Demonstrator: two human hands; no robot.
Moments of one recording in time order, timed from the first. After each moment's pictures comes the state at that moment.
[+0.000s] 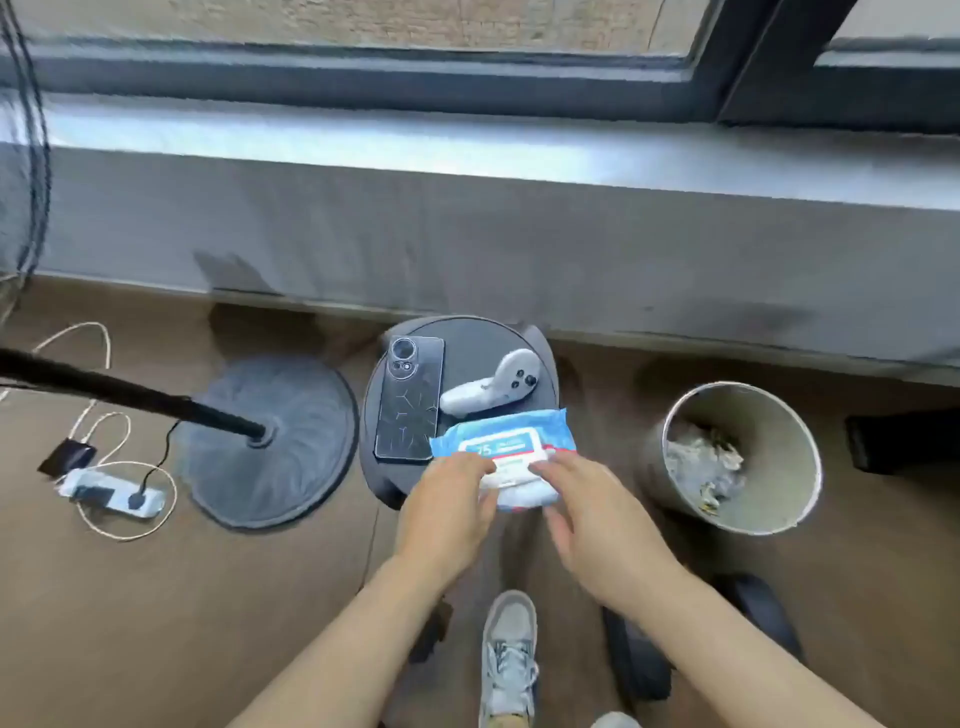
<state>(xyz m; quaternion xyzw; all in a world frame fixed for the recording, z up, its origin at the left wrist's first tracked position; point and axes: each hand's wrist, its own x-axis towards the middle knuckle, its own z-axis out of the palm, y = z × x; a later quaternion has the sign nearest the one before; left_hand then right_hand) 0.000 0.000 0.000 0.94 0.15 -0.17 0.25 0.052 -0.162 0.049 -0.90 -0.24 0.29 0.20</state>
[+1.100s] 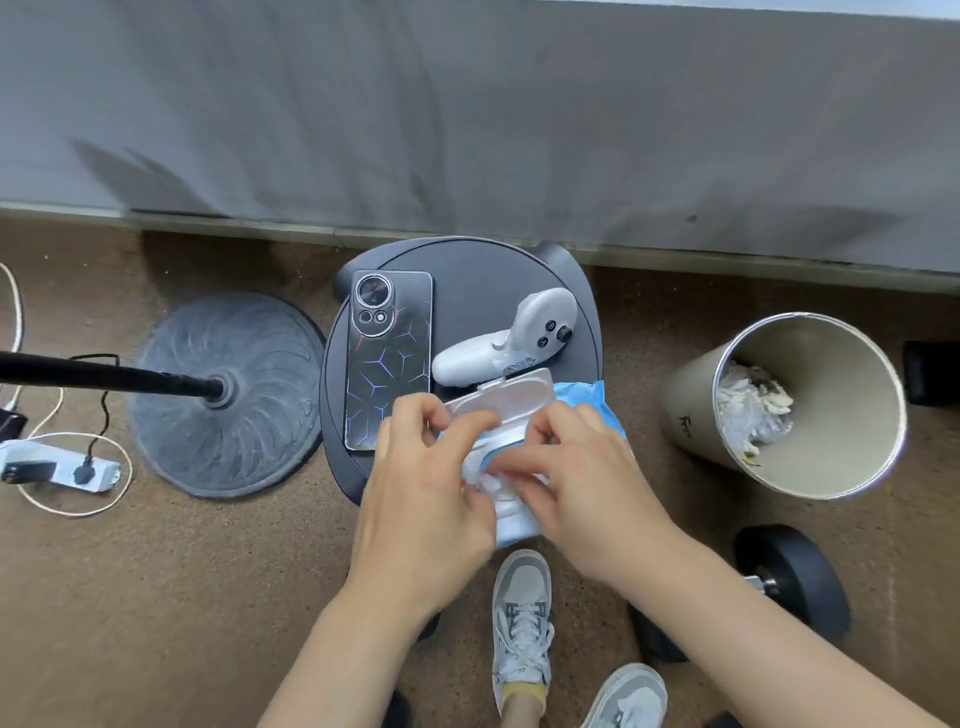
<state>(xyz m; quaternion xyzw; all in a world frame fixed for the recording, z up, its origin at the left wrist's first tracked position) 0.012 0.035 -0.037 0.94 0.14 -0.03 0.31 0.076 -0.110 -0.049 -0.89 -0.29 0.18 0.30</state>
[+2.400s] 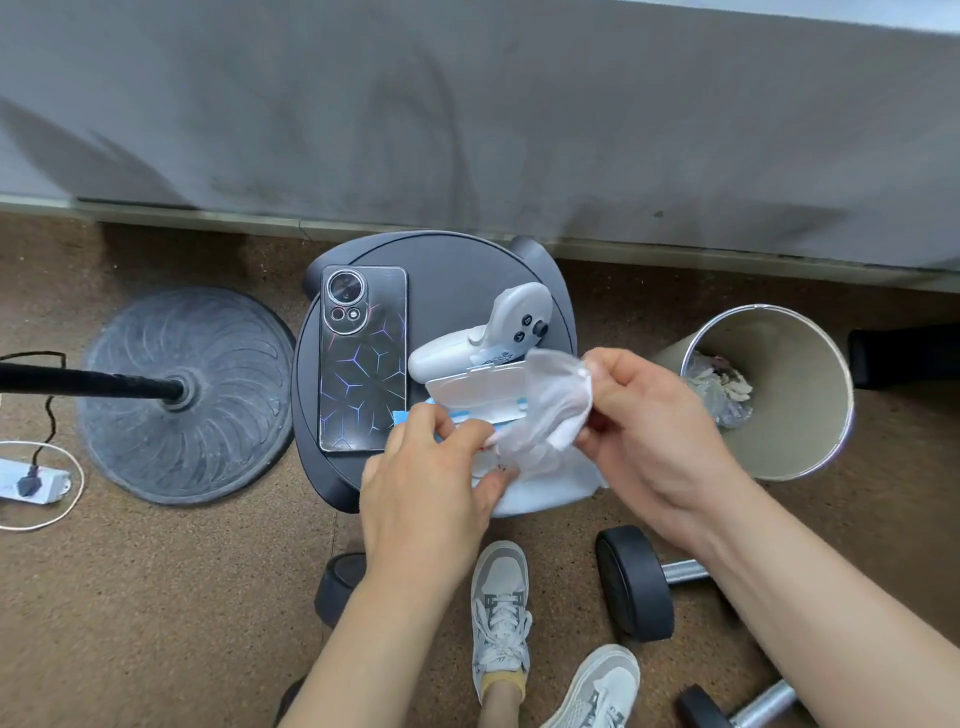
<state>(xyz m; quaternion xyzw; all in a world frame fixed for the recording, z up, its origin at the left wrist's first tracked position) 0.023 0.016 -0.047 0.95 0.18 -0.12 0.23 0.113 -0.123 -0.017 -0.57 0.20 0.32 0.73</state>
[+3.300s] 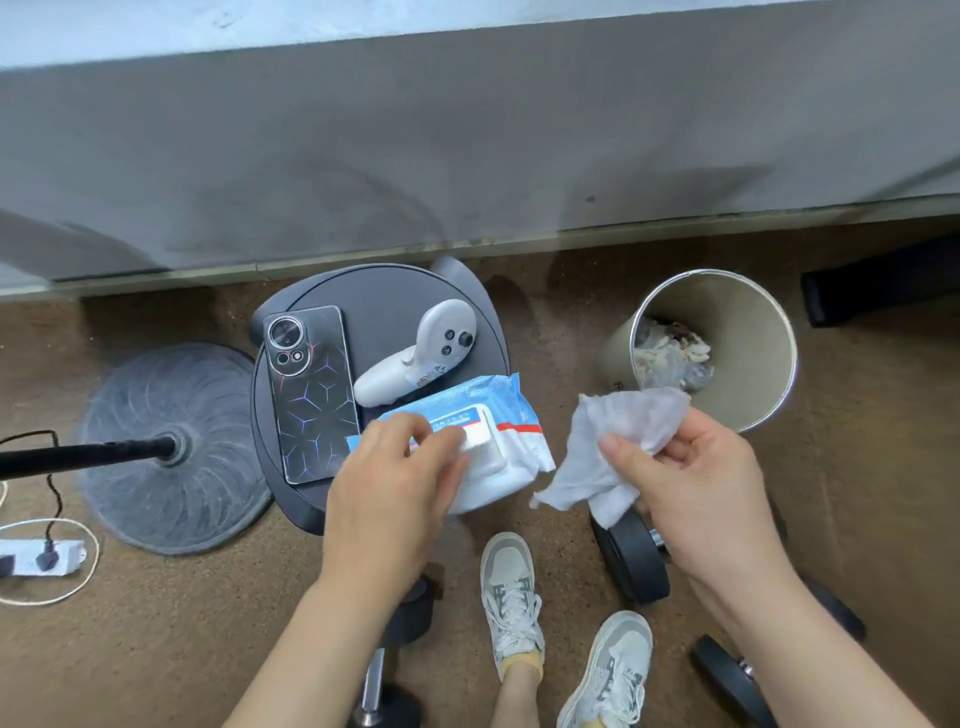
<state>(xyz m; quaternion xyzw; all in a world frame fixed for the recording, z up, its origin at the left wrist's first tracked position) 0.033 0.019 -0.035 0.98 -0.01 0.01 0.21 0.072 -0.194 0.023 -0.75 0.25 0.18 0.59</state>
